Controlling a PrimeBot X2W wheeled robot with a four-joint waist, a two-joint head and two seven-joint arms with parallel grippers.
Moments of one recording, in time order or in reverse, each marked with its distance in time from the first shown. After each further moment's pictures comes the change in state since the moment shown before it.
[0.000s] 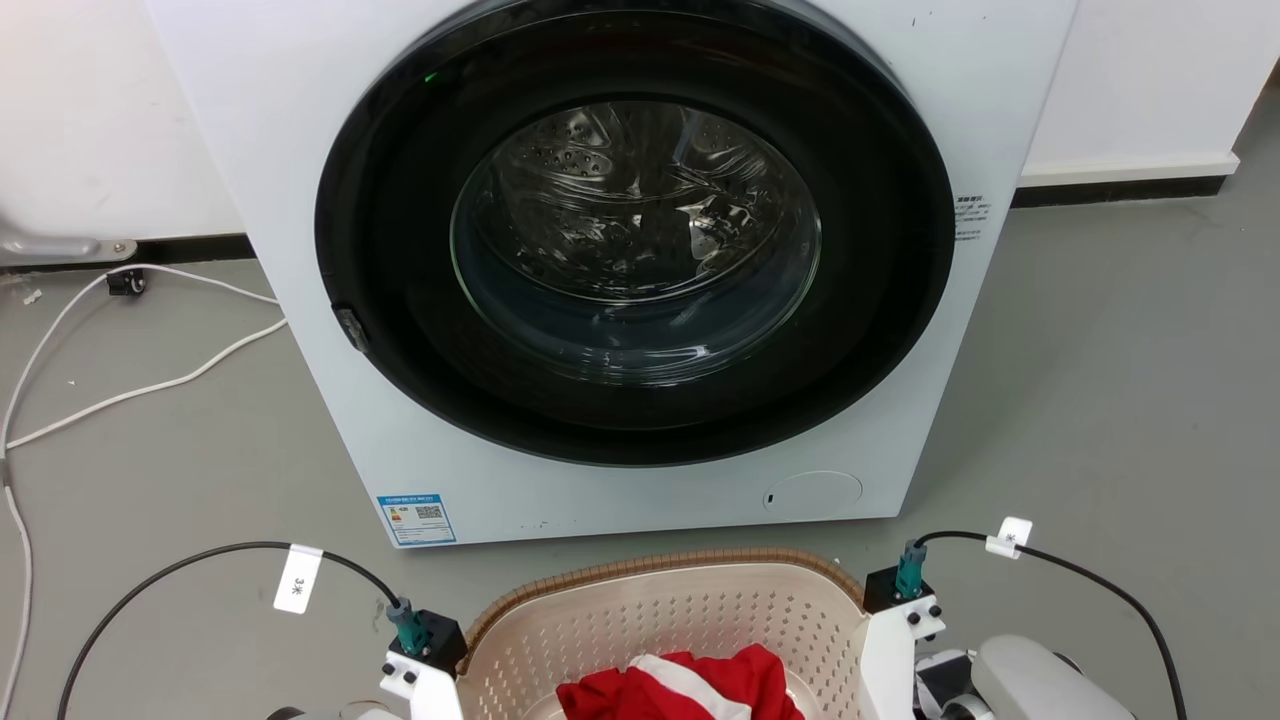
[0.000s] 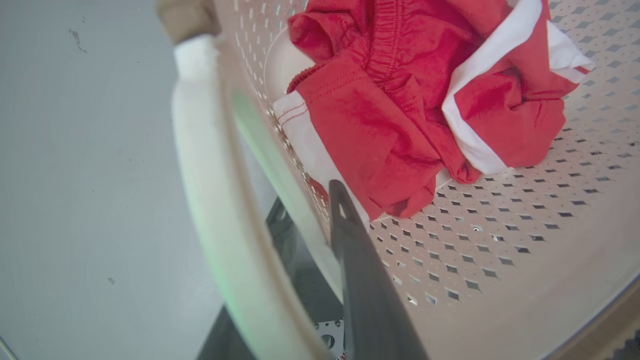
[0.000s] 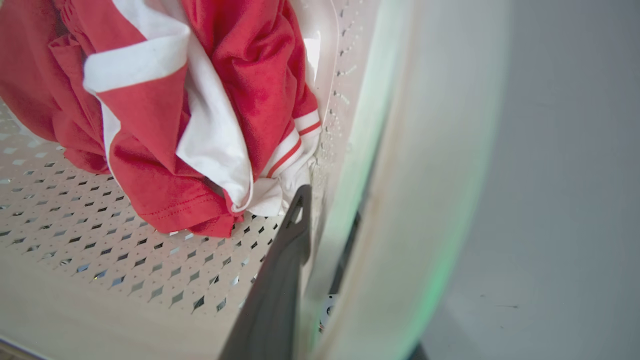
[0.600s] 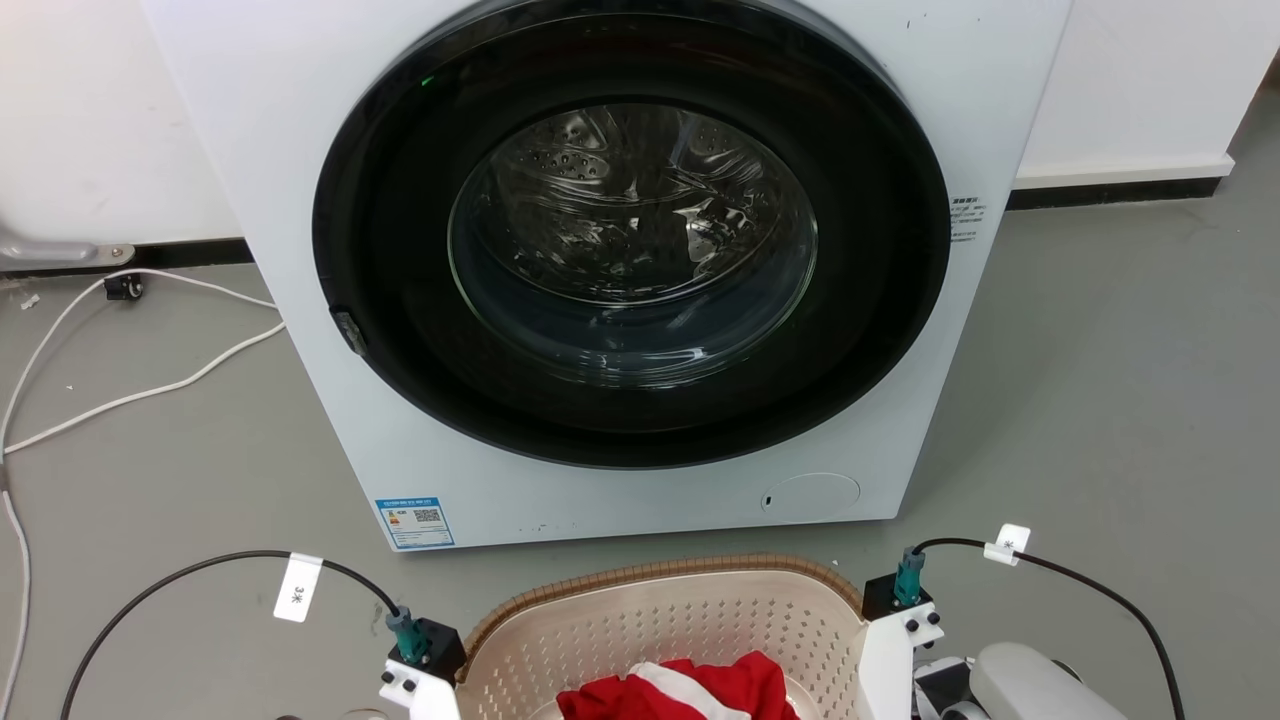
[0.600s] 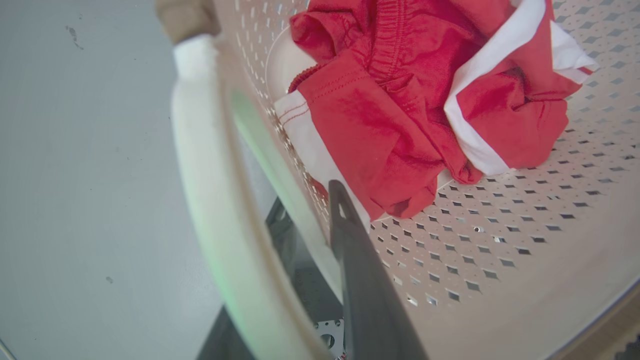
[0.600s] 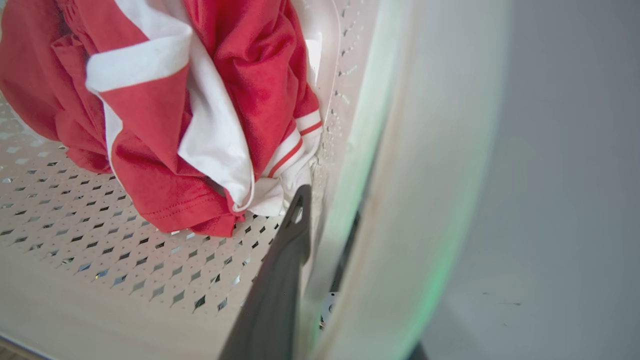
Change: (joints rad) left arm 0.010 -0.008 0.000 0.019 0.003 -0.004 -0.009; right arm 0.020 -0.004 0.001 -0.026 0.000 0.000 0.009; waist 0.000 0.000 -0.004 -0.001
